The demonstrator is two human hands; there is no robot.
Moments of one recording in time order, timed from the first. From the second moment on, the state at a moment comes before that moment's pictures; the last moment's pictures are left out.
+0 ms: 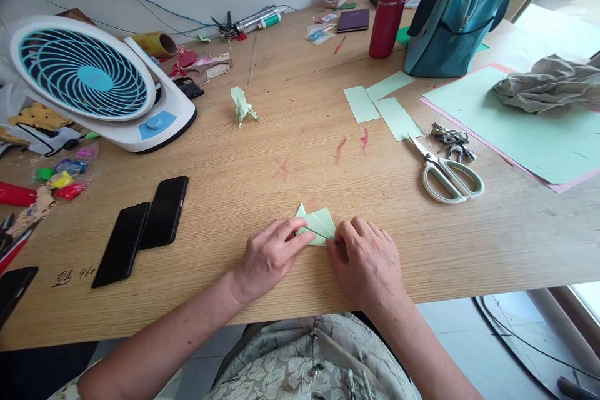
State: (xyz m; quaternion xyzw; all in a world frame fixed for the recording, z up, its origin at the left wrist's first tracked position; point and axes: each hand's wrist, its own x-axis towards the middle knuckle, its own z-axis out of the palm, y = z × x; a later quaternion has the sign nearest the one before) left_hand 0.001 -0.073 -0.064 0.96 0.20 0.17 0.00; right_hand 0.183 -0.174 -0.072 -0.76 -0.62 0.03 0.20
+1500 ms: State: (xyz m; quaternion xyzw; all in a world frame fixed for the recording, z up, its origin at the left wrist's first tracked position) left_hand -0.030 -0.063 -0.058 1.00 0.02 0.04 0.05; right_hand 0.205 -0.189 -0.068 -0.50 -0.84 0.07 0.19
